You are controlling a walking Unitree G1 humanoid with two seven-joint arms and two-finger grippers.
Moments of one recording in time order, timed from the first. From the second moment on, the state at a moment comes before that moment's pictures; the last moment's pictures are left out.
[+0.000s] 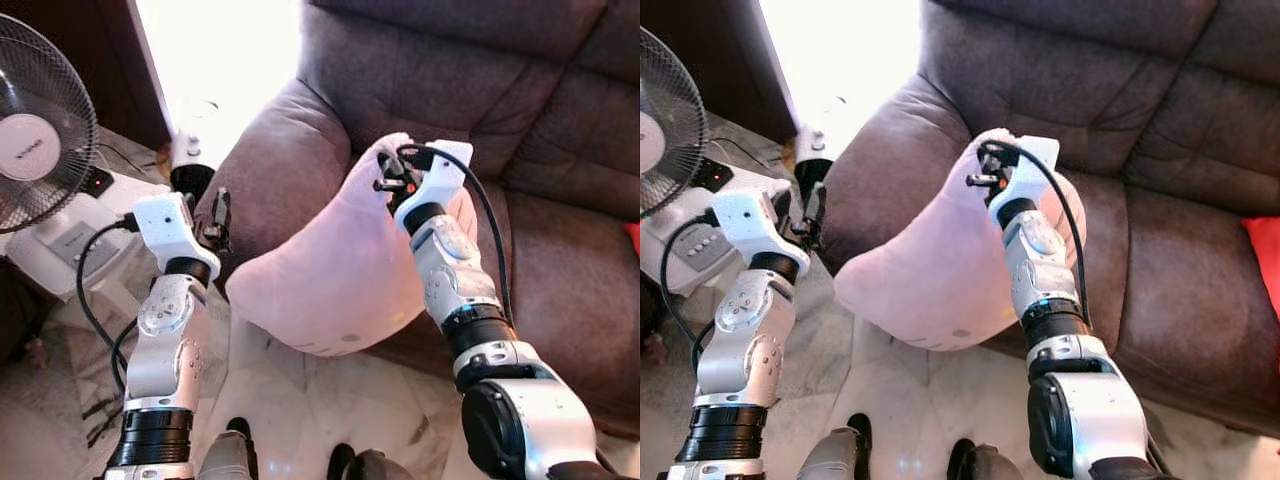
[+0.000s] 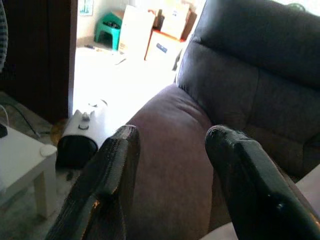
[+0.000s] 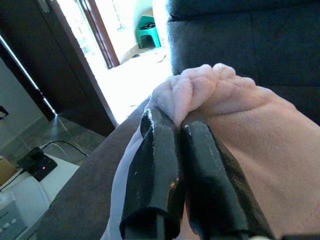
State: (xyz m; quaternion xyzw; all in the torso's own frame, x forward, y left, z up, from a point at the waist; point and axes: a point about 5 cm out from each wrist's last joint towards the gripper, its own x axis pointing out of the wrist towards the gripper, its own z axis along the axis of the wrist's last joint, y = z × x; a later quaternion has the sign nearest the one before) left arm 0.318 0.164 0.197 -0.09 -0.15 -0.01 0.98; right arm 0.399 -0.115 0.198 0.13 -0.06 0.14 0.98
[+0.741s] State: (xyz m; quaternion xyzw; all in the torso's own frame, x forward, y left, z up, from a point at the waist) left arm 0.319 0.162 0.196 -0.09 -0.14 -0.01 0.99; right arm 0.398 -0.113 0.196 0.13 -0.06 0.14 0.98
